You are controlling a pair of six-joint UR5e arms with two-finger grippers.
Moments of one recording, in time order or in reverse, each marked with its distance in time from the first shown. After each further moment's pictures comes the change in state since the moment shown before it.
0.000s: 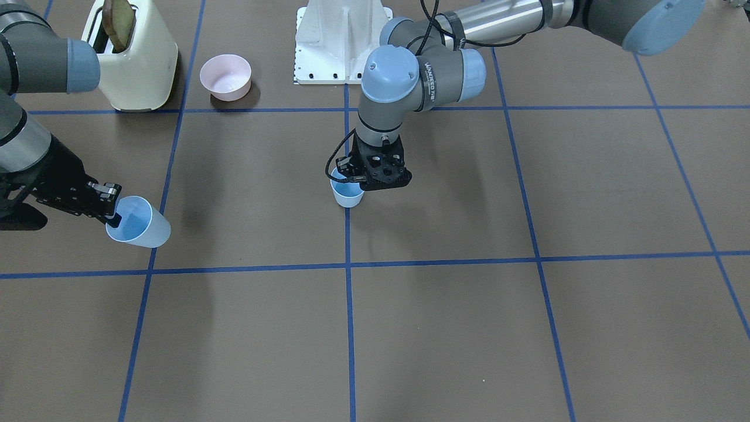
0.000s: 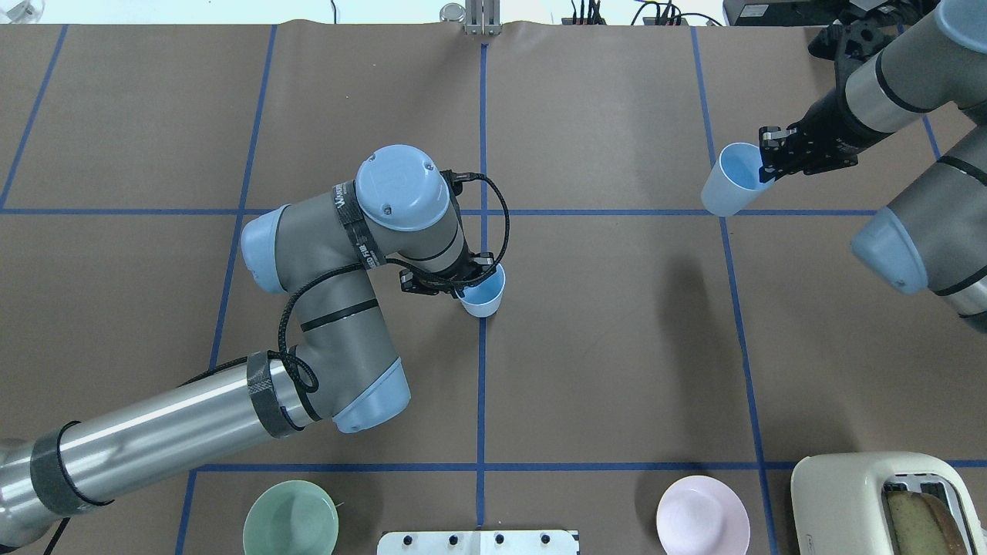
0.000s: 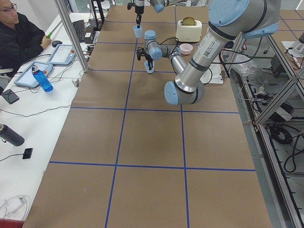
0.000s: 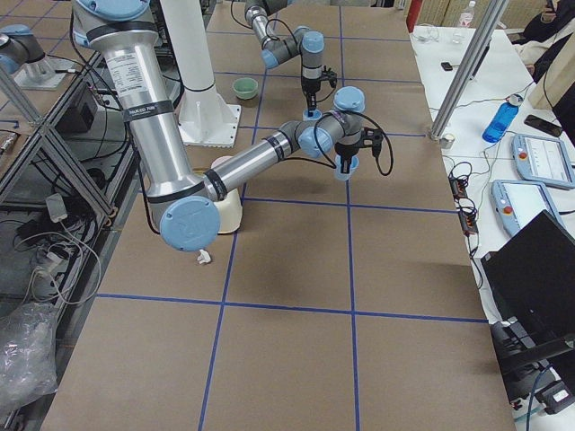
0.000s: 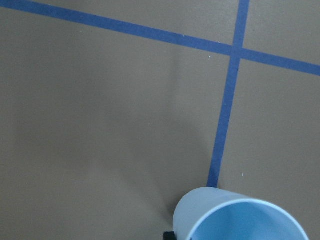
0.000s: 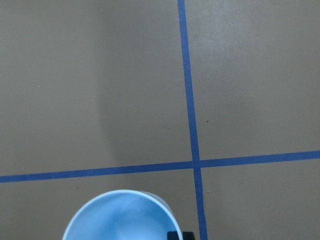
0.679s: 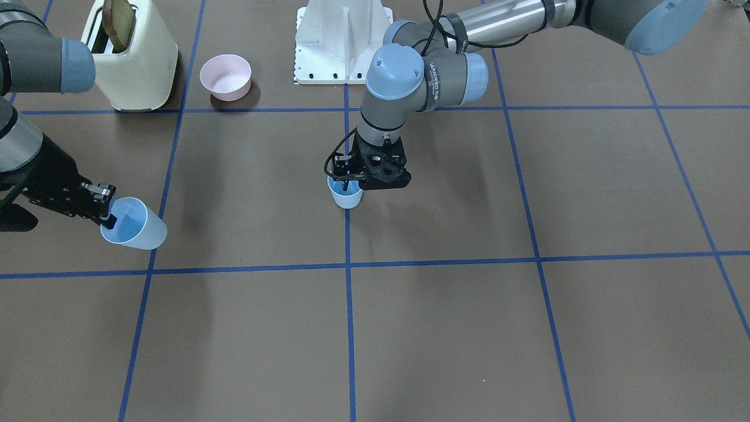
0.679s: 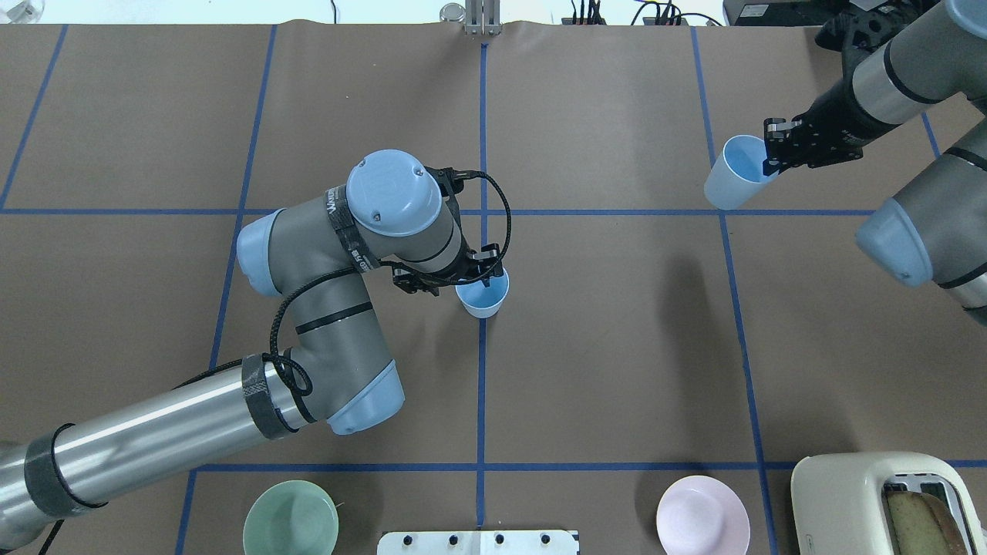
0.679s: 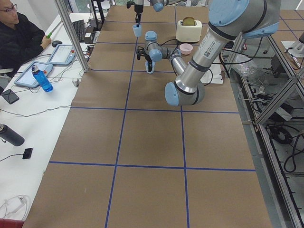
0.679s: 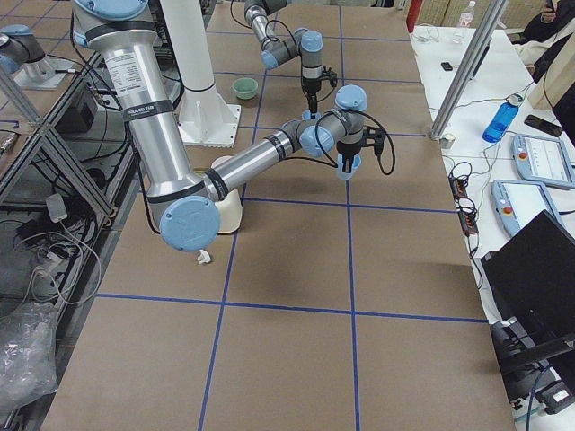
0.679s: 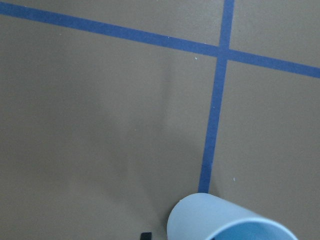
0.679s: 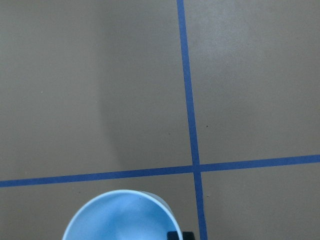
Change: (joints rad) left arm -0.005 0.016 -0.017 -0.063 0.021 0.025; right arm 0.017 0.014 0.000 -0.015 0.011 0.001
